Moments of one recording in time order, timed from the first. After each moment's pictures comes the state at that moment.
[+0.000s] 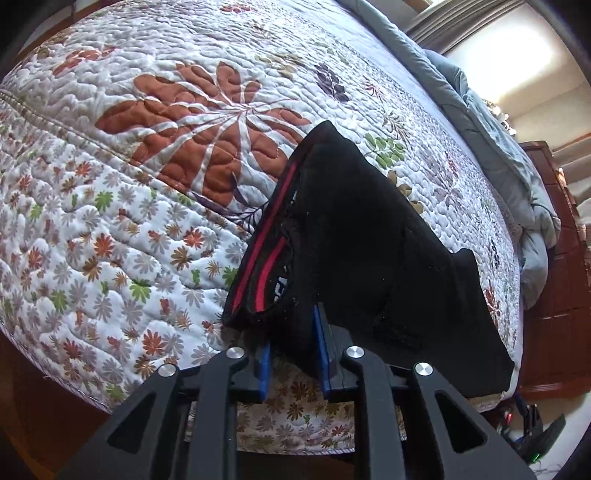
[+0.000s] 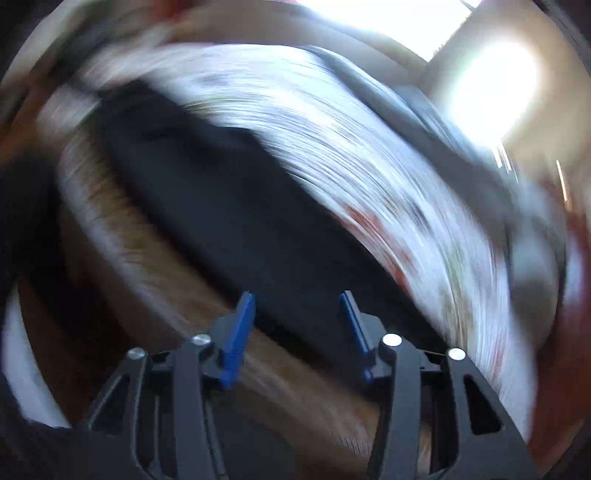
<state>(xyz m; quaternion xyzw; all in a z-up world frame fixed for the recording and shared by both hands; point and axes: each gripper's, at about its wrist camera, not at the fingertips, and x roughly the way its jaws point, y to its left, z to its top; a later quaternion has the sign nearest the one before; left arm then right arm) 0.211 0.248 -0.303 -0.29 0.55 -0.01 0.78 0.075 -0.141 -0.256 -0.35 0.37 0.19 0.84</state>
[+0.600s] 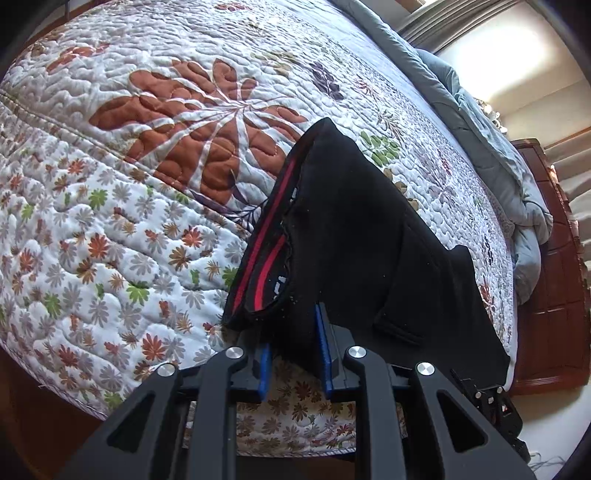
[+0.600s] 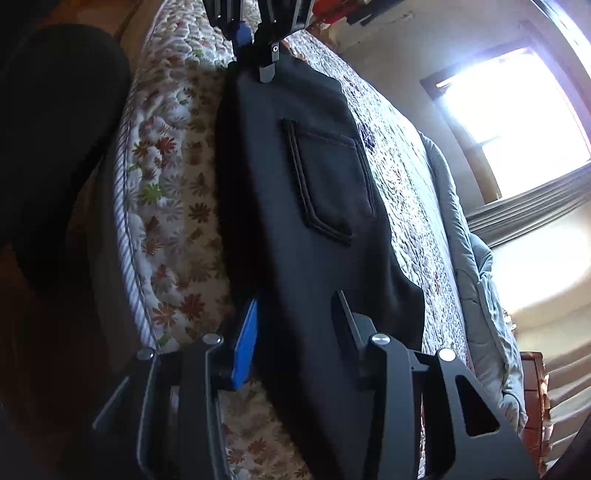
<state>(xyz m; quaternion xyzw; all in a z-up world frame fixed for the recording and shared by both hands) 0.210 0.253 -0.309 -0.29 0.55 -0.03 0.78 0.084 0.045 -0.332 -0.54 0.26 0.28 0.75</state>
